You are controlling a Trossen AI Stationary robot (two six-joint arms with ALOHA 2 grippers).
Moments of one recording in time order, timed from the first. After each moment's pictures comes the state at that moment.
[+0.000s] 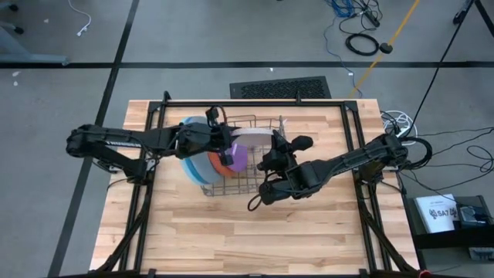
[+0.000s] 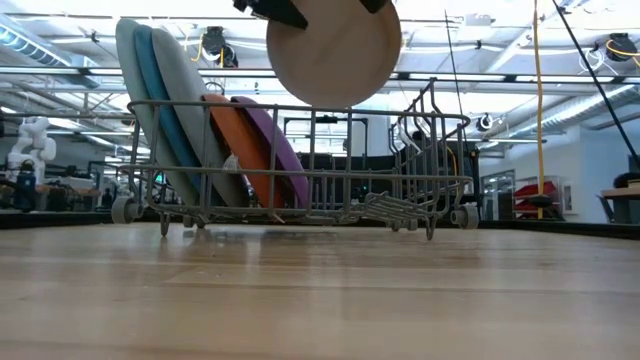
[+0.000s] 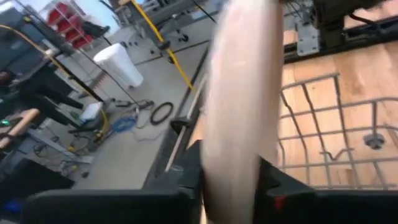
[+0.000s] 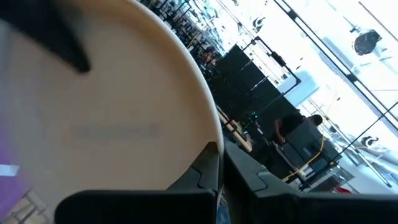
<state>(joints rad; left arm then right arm) -0.01 1.30 1.12 -0.19 -0.47 0.35 0.33 1.77 1.59 -0.87 1.57 0.32</state>
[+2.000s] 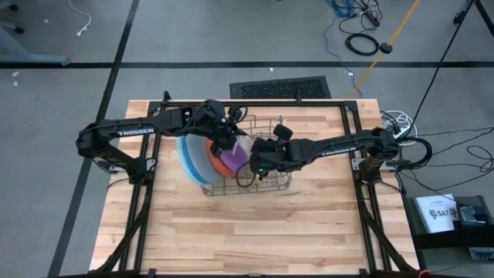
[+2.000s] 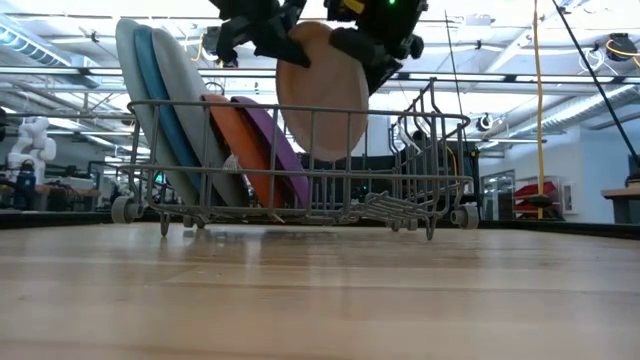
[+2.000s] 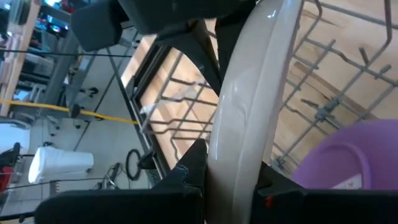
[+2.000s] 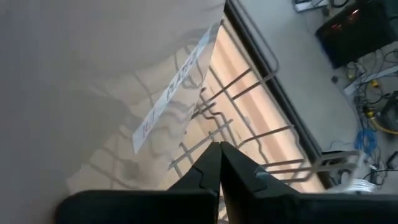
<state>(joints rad) 0.23 1.42 1.27 -0.45 0.11 1.10 0.09 1.82 1.59 -0.93 0.71 0.40</state>
